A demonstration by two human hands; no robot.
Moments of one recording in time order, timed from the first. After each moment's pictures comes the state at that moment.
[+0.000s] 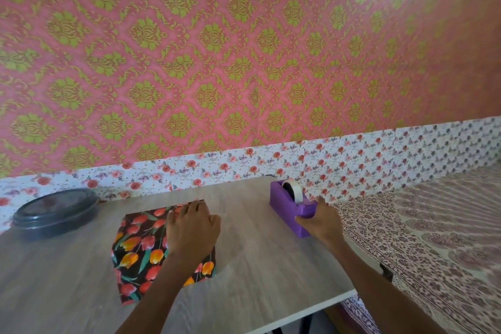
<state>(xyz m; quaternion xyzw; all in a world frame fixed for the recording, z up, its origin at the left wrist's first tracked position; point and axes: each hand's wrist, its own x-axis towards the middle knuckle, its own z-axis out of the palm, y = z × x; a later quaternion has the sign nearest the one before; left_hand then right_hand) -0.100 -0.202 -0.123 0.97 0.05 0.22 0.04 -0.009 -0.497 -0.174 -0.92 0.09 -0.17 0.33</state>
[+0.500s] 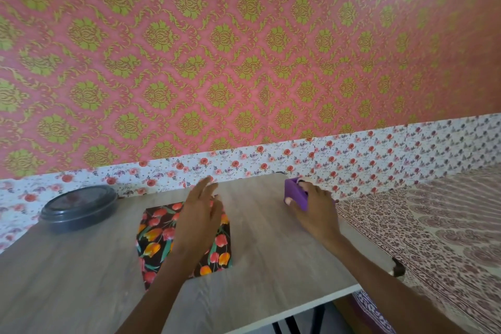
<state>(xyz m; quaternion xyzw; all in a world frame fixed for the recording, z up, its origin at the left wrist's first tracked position) -0.114 -0.178 -0.115 0.91 -0.07 0.34 0.24 -0.041 -0.450 -0.154 -0.91 -0.05 -0.29 0.28</state>
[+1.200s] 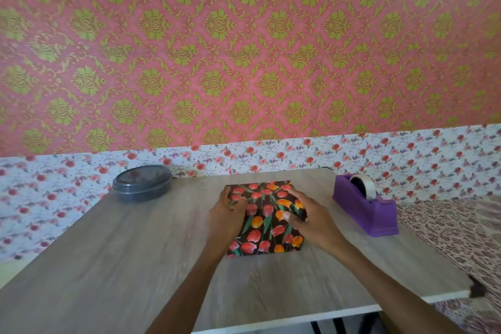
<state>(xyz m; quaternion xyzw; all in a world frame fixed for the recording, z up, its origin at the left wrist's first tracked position) -0.114 -0.127 -0.146 0.85 0.13 0.20 0.48 -0.079 -0.337 -0.150 -0.90 -0.22 -0.11 0.37</state>
